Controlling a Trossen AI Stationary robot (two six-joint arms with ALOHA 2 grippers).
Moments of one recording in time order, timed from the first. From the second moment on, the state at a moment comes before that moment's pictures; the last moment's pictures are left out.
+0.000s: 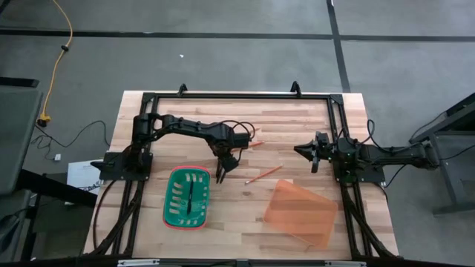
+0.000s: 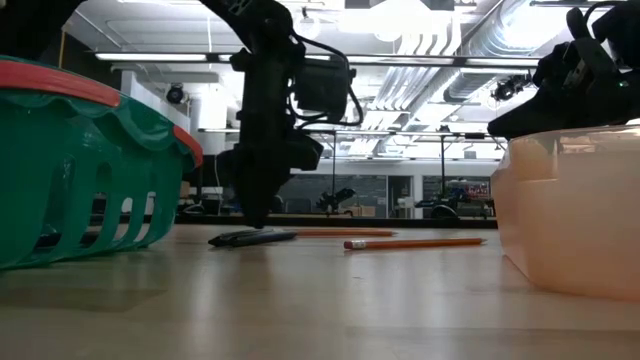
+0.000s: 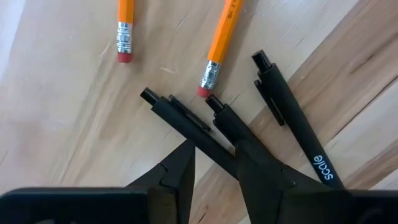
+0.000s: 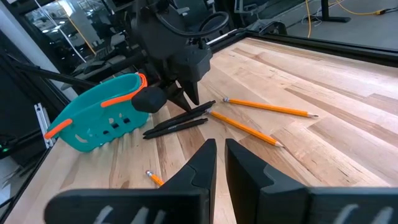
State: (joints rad) left arm 0.24 2.05 1.44 -0.98 -0.08 -0.48; right arm -0.03 0.21 0.02 0.02 0.17 0.41
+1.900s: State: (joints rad) left arm 0.24 2.03 1.41 -1.03 0.03 -0.49; right arm -0.03 0.21 0.02 0.02 0.17 0.41
